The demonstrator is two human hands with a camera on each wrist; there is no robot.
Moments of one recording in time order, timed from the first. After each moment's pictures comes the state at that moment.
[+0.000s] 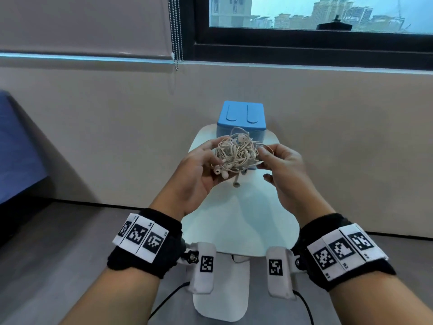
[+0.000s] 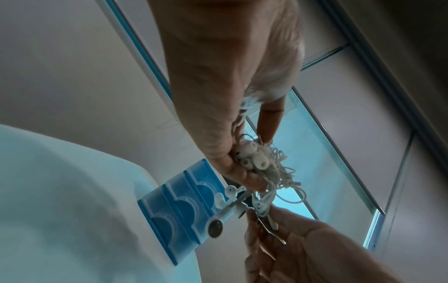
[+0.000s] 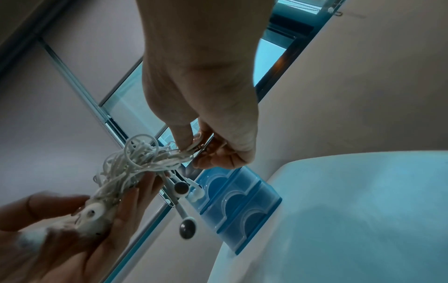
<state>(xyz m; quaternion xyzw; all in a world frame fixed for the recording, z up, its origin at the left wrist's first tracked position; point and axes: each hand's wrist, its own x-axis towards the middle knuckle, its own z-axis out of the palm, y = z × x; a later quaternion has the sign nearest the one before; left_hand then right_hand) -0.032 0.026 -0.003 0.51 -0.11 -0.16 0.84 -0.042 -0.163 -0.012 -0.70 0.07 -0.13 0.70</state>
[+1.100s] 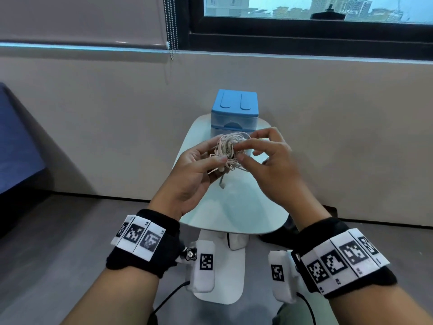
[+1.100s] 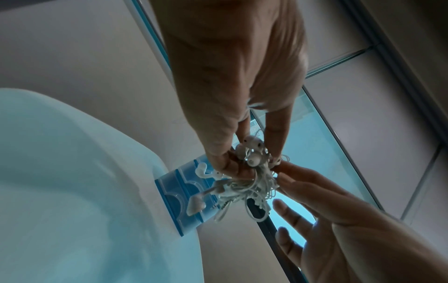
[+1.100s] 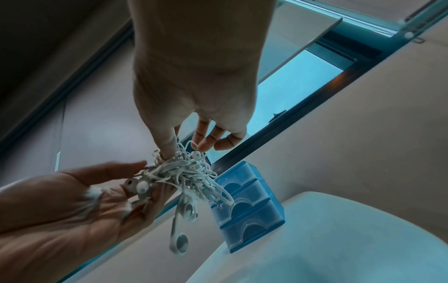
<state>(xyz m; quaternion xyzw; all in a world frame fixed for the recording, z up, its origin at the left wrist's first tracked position) -0.062 0.021 -0.027 0.53 -0.12 -0.11 0.83 -0.088 -0.158 -0.015 -0.84 -0.12 -0.26 0.46</state>
